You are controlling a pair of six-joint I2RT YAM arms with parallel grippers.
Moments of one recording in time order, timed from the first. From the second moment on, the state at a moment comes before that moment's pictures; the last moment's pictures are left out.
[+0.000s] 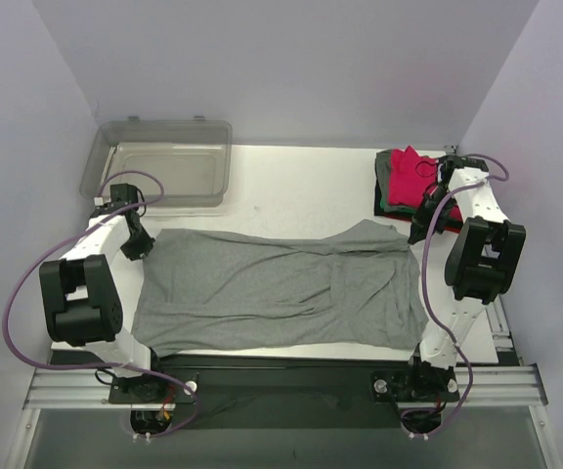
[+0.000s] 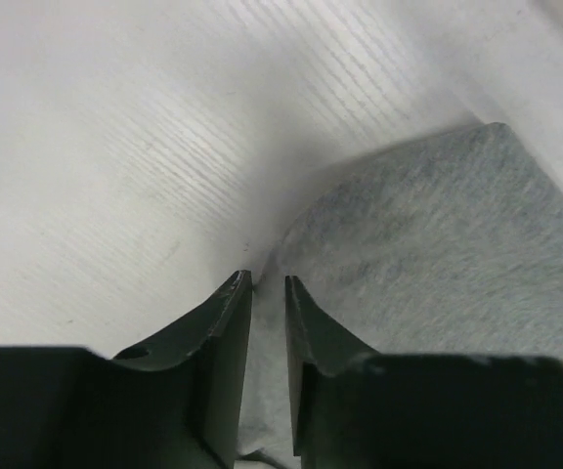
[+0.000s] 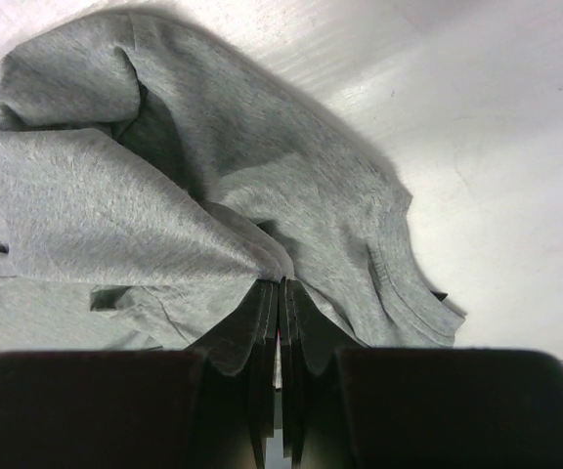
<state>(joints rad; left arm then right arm) 0.13 1.63 1.08 -0.63 -0.27 -0.52 -0.18 1.96 1.62 -1.18 -0.09 0.37</state>
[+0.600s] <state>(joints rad) 0.13 1.89 1.34 -0.49 -0.11 -0.59 -0.18 1.95 1.62 -1.19 -0.09 0.37</state>
